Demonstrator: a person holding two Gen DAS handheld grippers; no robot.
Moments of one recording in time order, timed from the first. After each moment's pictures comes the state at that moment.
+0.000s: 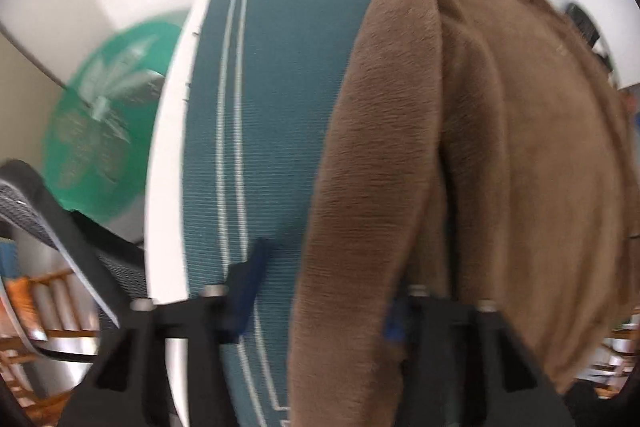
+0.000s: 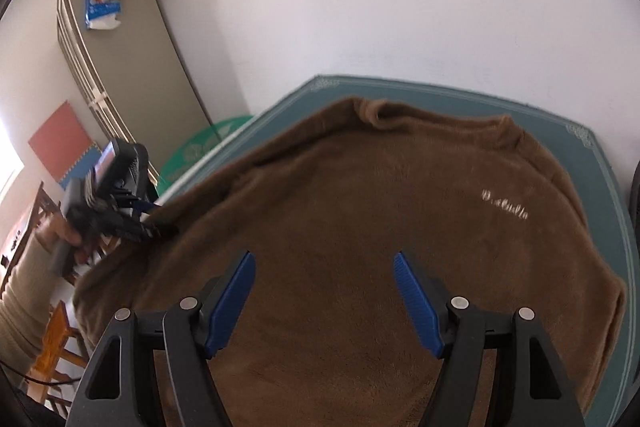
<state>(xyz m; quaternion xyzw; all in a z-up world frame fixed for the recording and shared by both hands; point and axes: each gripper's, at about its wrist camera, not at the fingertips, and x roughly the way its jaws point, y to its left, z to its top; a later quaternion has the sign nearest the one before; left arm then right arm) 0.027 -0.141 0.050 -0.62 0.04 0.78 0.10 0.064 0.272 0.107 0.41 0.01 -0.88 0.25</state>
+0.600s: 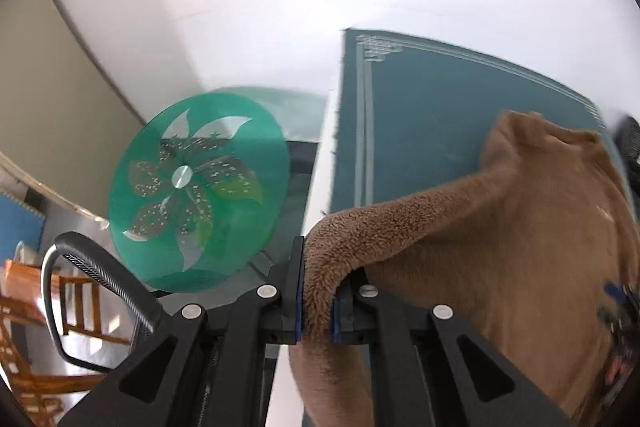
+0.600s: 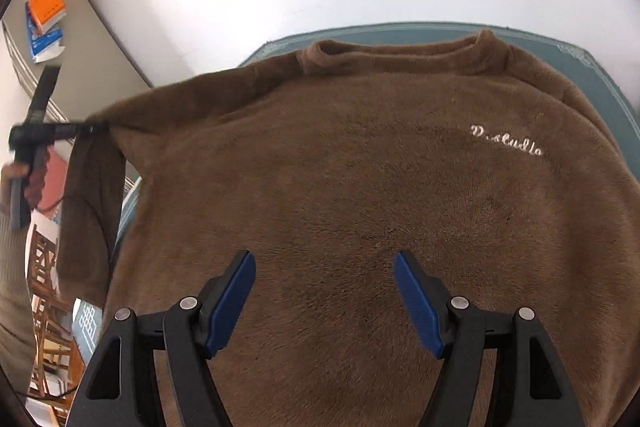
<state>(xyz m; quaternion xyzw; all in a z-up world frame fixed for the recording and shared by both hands) -0.088 -0.198 0.139 -0.54 0.01 0.84 -0.05 0.002 0.285 0.037 0.48 -0.06 -0.85 0.21</state>
